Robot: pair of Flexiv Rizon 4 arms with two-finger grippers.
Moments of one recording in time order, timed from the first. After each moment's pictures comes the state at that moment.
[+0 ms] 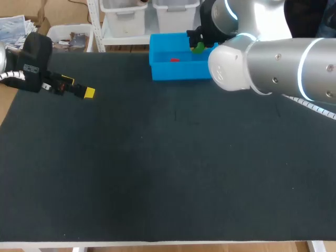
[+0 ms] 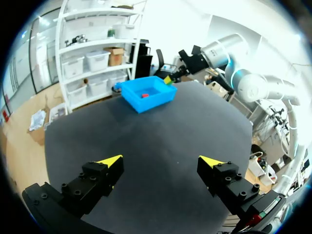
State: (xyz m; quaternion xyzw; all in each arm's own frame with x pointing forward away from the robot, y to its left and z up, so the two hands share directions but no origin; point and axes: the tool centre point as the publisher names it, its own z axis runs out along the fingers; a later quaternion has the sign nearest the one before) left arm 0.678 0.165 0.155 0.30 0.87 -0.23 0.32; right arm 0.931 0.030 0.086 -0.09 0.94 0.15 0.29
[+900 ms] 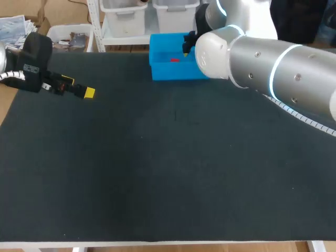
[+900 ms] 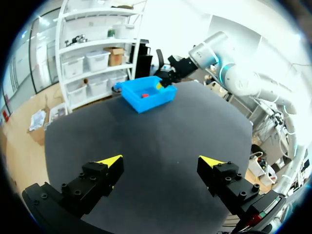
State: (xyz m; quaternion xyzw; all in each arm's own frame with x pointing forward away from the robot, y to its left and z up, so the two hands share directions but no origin) left arm 0.678 0.165 0.155 0.30 0.87 -0.23 0.32; right arm 0.953 0.033 0.047 -0.09 0.96 0.14 0.24
